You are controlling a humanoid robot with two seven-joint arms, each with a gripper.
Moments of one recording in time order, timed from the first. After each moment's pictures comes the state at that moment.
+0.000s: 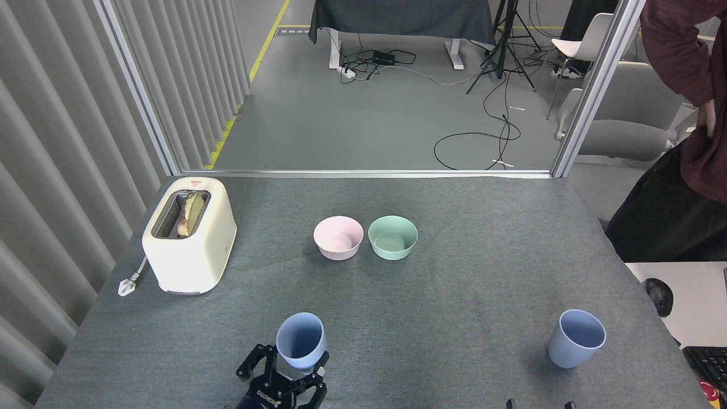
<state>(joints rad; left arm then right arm) -0.03 0.06 -0.29 -1.20 -1.59 -0.30 0.55 0.37 0.08 -0.12 -1.52 1.54 -0.12 -0.51</state>
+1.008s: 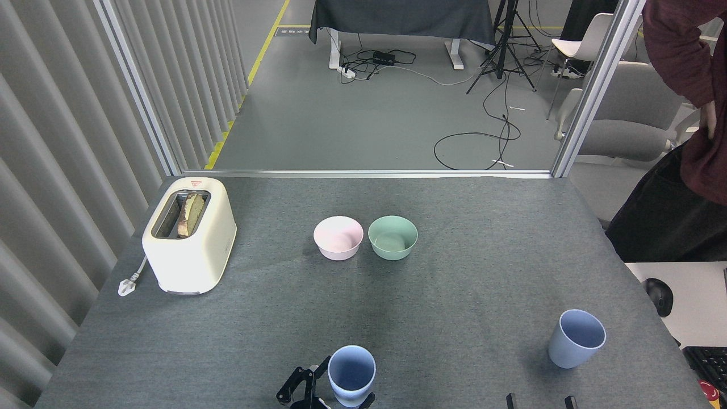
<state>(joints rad) 0.00 0.01 -0.35 -1.19 -1.67 -0.37 0.58 0.35 0.07 -0.12 -1.52 1.54 -0.12 -0.51</state>
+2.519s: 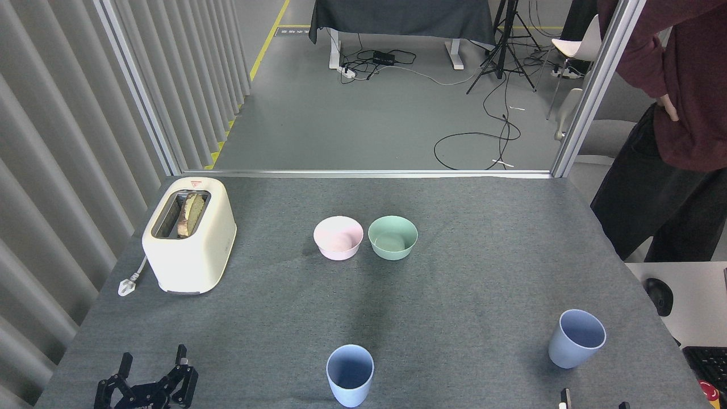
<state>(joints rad) 0.01 0.09 0.23 -1.14 -1.44 -0.16 0.46 0.22 -0.01 -0.27 -1.31 1.45 -0.09 -0.46</state>
